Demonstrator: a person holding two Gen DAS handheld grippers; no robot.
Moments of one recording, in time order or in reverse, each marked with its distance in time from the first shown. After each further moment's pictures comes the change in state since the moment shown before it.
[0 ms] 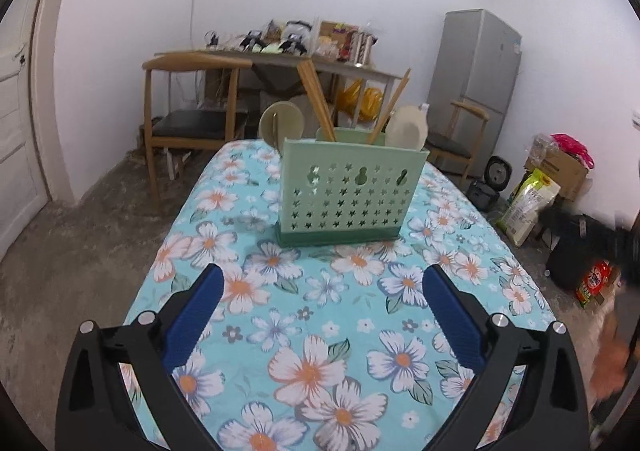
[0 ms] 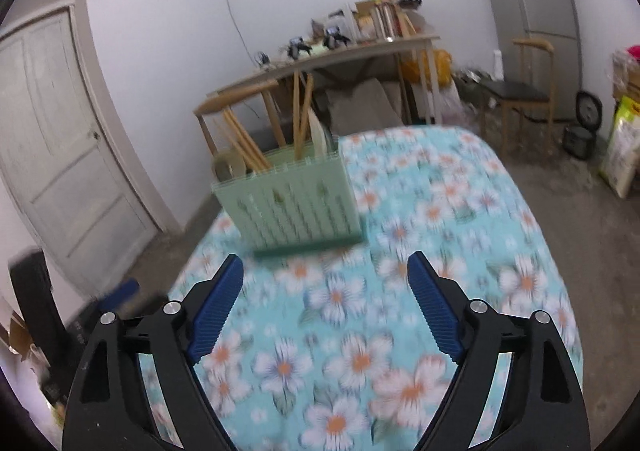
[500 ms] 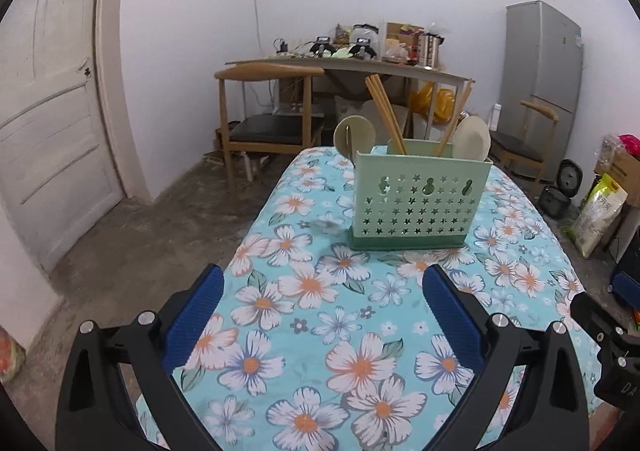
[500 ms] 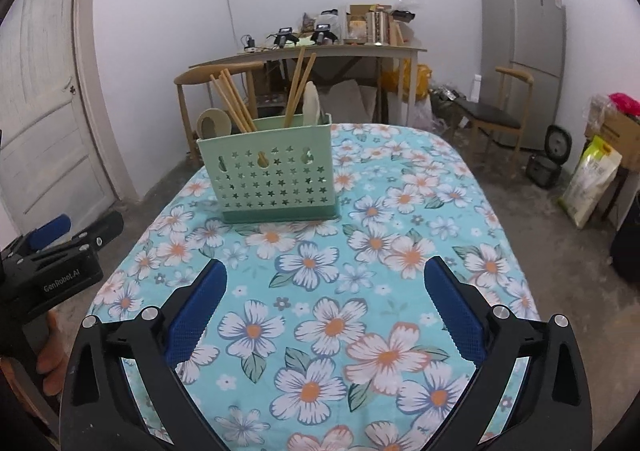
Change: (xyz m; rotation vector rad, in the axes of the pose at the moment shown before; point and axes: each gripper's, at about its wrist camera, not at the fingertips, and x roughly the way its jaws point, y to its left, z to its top) left arm -0.023 -0.010 0.005 -0.016 -0.002 0.301; right arm -0.010 0.020 -0.028 -0.117 -0.025 -0.173
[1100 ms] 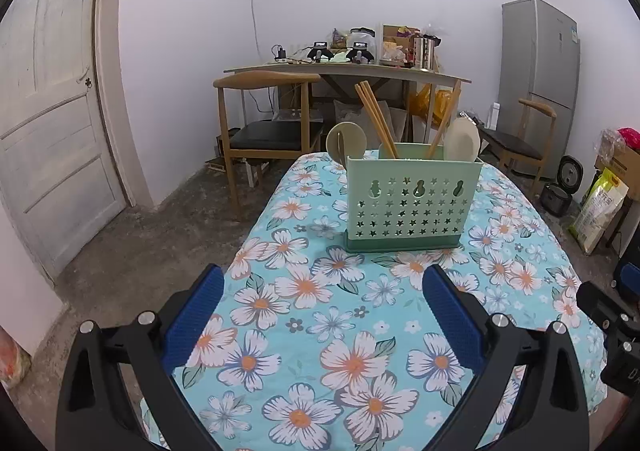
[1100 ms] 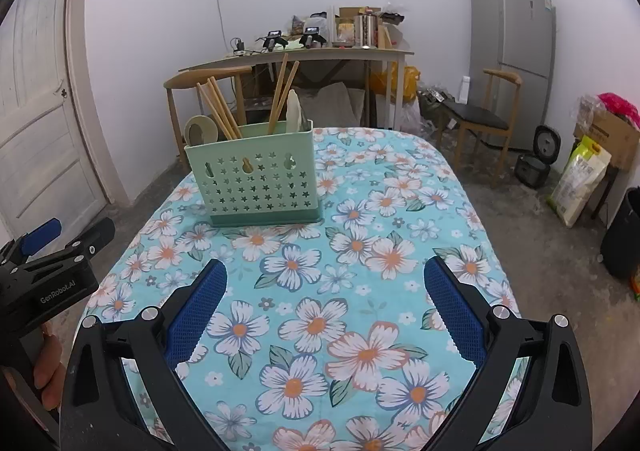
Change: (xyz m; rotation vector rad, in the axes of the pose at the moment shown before) left arm -0.010 -0.010 0.001 0.032 -0.028 0.009; right arm -0.003 -0.008 0.001 0.003 0.008 -0.032
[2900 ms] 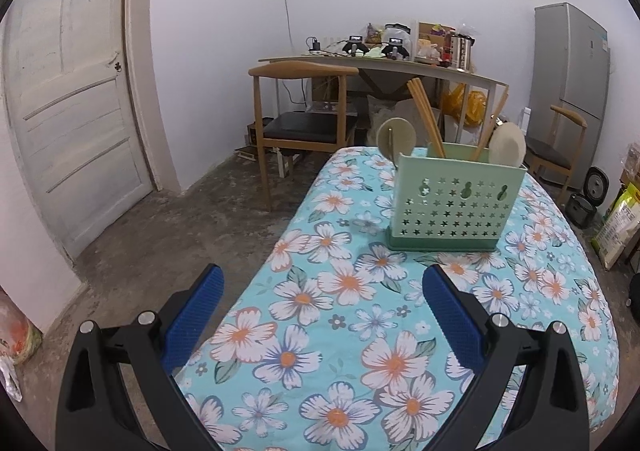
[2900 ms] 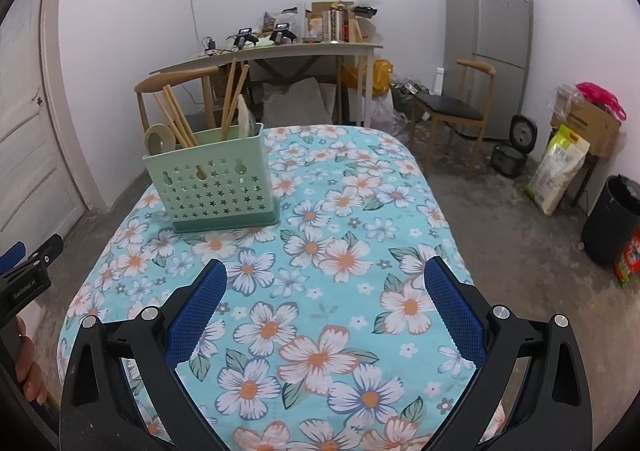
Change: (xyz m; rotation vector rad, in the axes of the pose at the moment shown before) left arm 0.006 0.029 -0.002 -0.060 0.024 0.108; right arm -0.001 -0.025 0.010 0.029 0.017 -0.081
